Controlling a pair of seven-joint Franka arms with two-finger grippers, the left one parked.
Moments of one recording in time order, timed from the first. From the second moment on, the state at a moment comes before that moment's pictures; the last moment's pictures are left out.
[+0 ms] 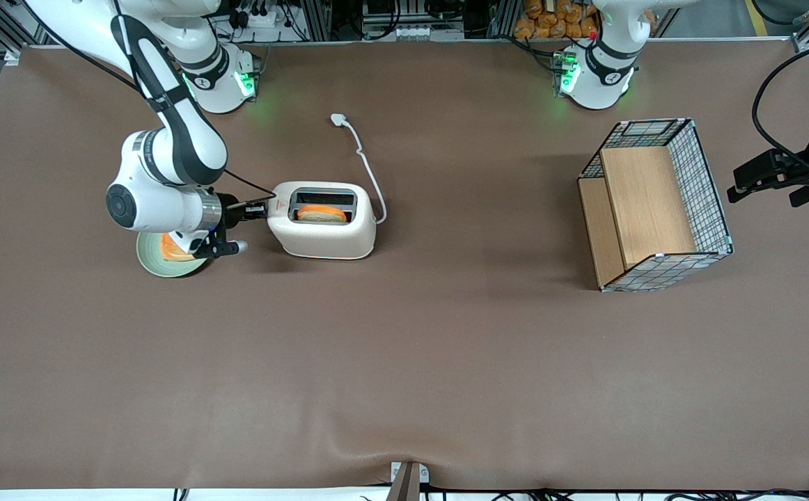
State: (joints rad) arm -0.02 0.23 0.25 -2.25 0.46 2.14 -0.13
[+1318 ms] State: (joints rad) arm -0.03 0.25 0.25 -2.25 0.48 2.15 -0.15
